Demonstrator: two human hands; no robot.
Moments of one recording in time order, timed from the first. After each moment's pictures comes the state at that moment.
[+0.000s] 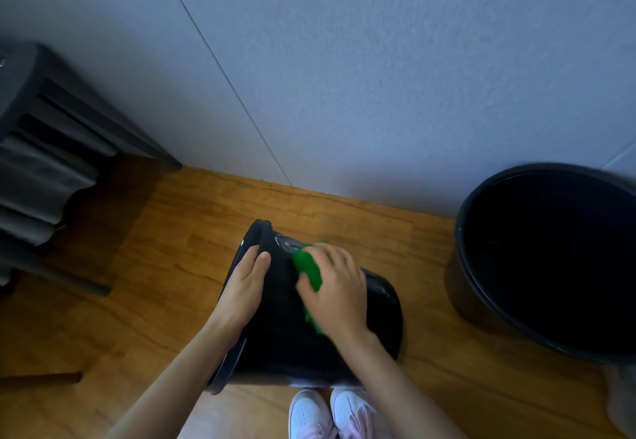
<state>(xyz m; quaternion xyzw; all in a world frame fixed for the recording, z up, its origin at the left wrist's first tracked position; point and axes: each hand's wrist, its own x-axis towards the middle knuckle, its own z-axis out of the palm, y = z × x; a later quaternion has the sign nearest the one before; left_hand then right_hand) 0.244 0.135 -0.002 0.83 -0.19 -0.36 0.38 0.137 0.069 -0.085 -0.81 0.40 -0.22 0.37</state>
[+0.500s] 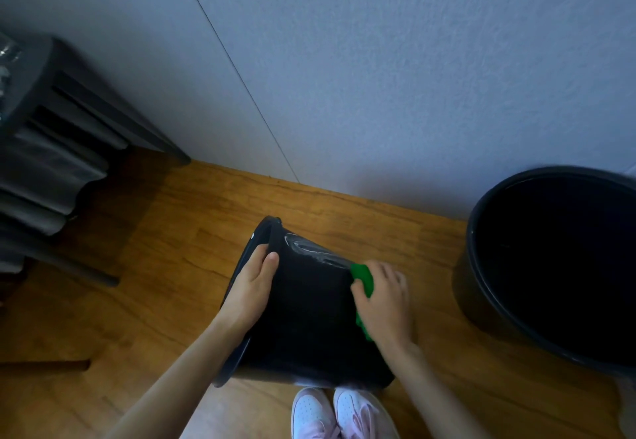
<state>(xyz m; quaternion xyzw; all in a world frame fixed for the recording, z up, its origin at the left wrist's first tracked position) 0.247 0.140 -0.004 0.84 -0.21 -0.36 0.35 0.095 0.050 -0.126 -0.77 0.51 -0.12 0.38</state>
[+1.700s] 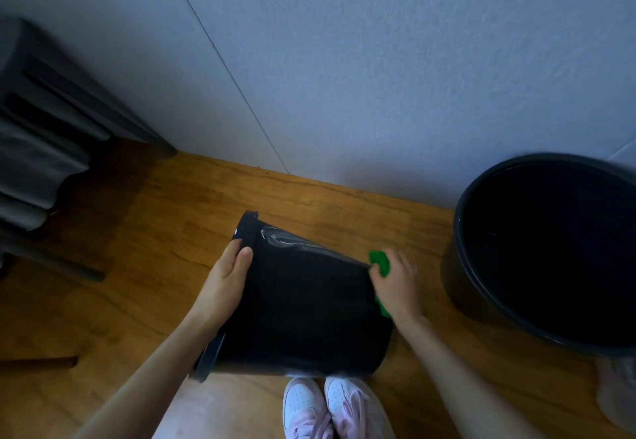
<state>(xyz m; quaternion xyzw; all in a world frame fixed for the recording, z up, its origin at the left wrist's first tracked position) 0.253 0.150 0.000 0.84 -0.24 -0.34 0.35 0.077 0.016 -0.178 -0.73 0.56 -0.09 0.37</state>
